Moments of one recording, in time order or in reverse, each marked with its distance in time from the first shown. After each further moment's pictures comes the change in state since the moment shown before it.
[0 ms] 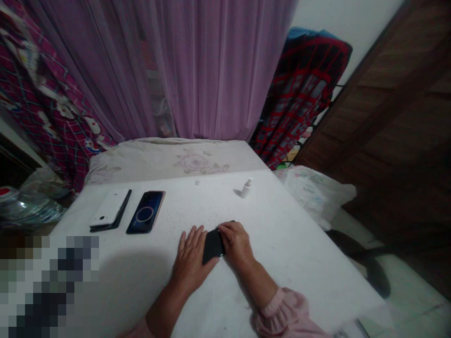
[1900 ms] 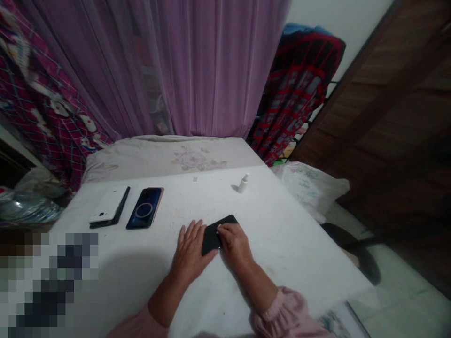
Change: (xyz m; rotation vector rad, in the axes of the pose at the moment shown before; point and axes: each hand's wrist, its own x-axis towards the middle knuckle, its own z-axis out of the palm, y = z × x) left_hand 0.004 0.002 -0.005 -0.026 -0.017 -0.011; right_hand -0.021 -0.004 0.002 -0.008 0.100 -0.038
